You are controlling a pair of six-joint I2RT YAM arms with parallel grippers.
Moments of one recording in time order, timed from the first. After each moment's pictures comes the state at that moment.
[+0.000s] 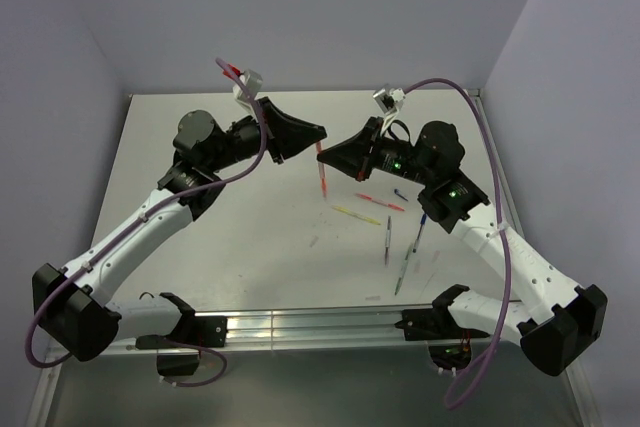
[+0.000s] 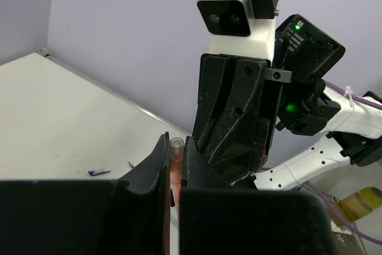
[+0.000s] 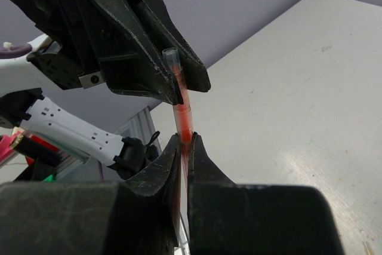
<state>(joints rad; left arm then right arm) -0.61 1.24 1.12 0.38 0.62 -0.61 0.54 1.06 1.01 0.11 -0.61 0.54</state>
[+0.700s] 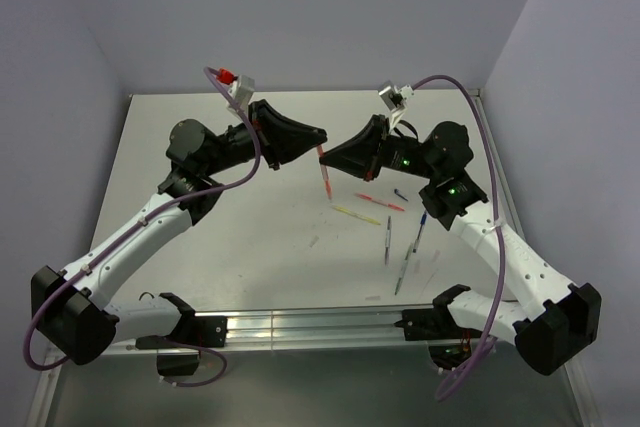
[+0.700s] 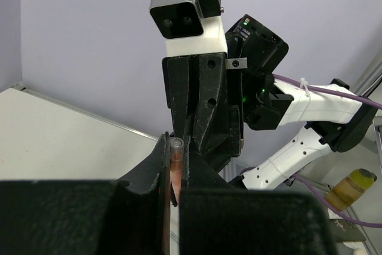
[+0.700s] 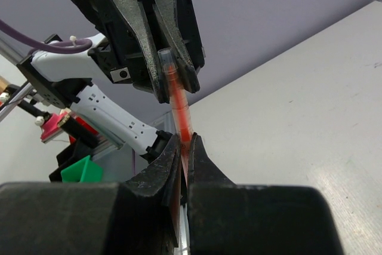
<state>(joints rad) -0.61 1.21 1.07 0.56 0.71 -0.63 0.47 1.07 0.97 0.34 -0.84 0.69</state>
